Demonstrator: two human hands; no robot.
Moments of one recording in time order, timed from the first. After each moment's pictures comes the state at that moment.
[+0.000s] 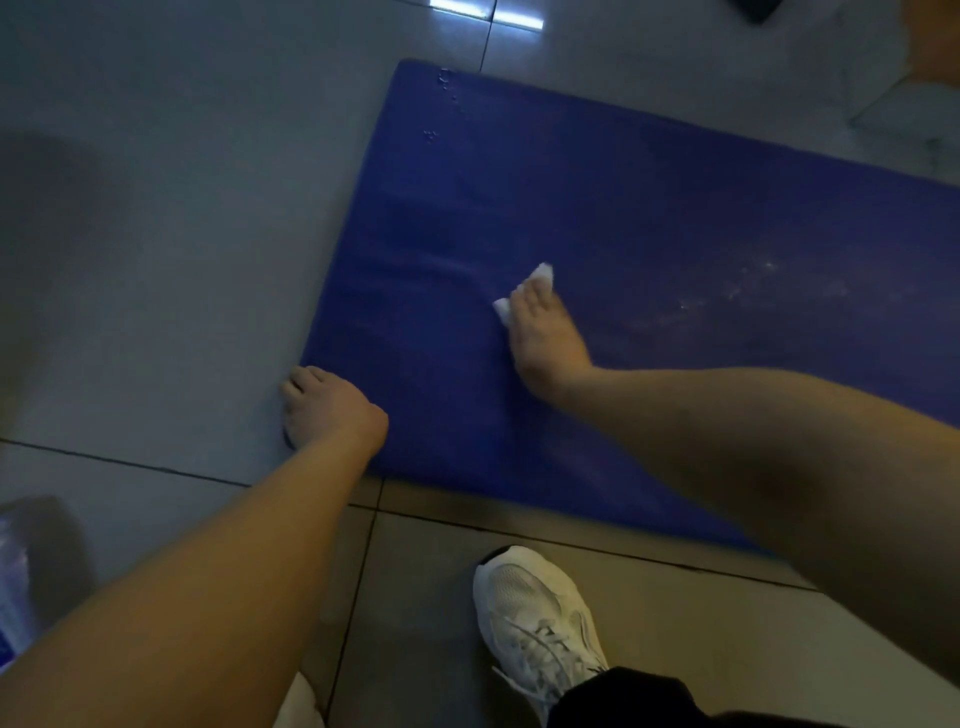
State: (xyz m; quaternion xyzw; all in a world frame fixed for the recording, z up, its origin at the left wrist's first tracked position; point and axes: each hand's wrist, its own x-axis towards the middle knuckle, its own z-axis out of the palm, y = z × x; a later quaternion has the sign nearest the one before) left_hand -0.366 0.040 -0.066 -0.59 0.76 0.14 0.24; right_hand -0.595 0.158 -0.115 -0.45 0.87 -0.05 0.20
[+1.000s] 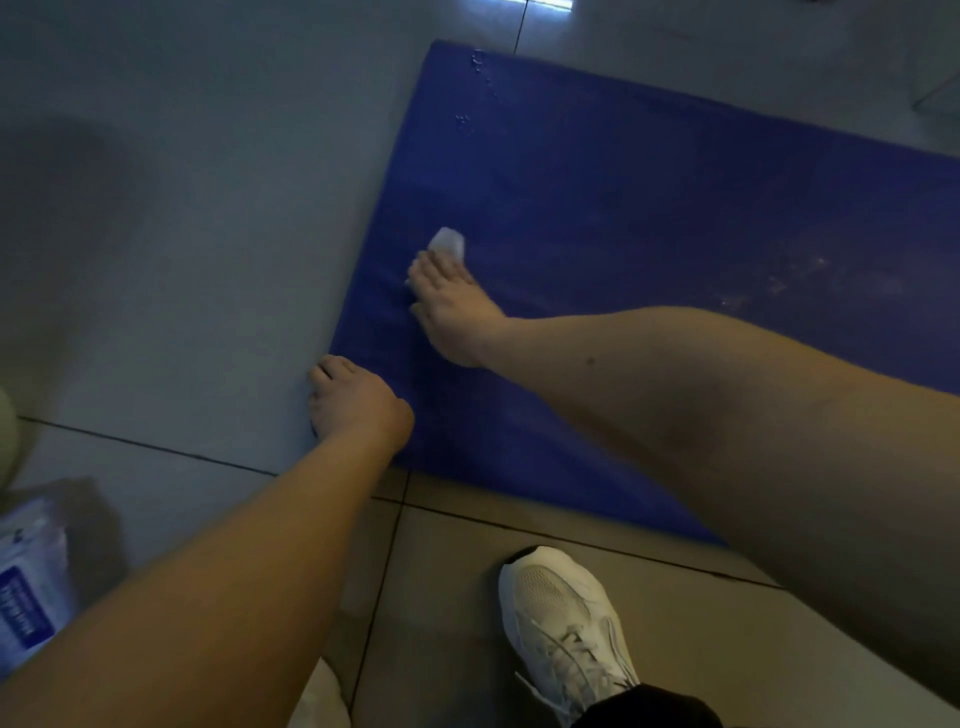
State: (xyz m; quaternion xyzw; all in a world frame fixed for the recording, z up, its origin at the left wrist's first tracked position) left_hand -0.365 0.040 -0.060 -0.56 0.77 0.09 0.29; right_hand -0.530 0.047 -0.091 -0.57 0.77 -0.04 0.27
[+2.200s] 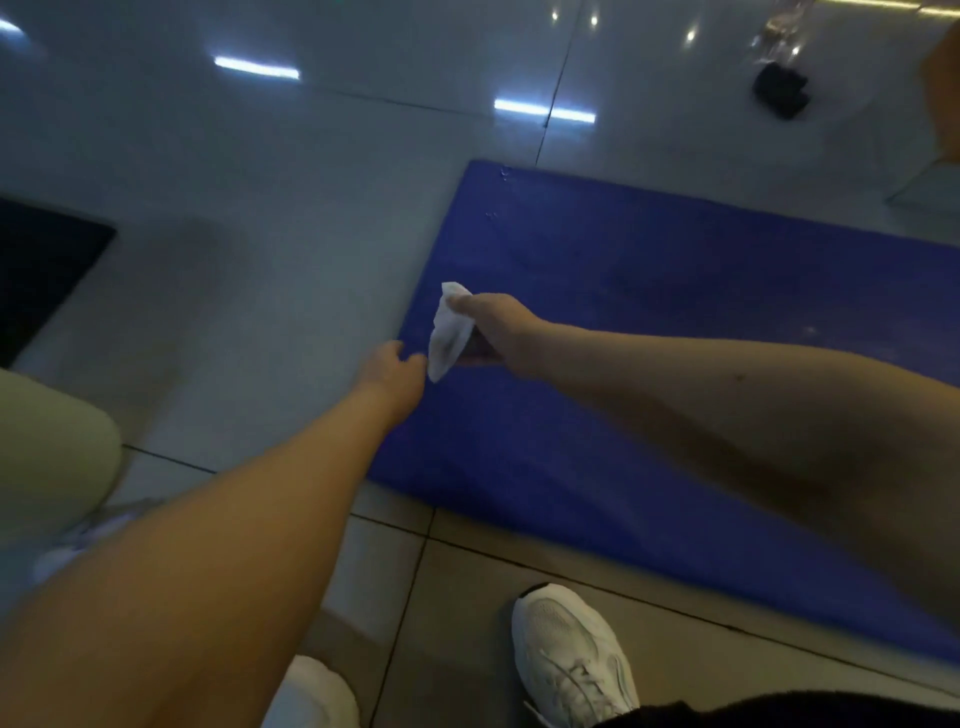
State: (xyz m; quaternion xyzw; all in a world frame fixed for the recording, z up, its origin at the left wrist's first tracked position) left_hand -0.382 -0.001 0.020 -0.56 0.72 0.41 0.05; right_hand -0.538 0.056 0.019 -0.14 0.65 -0.47 0.59
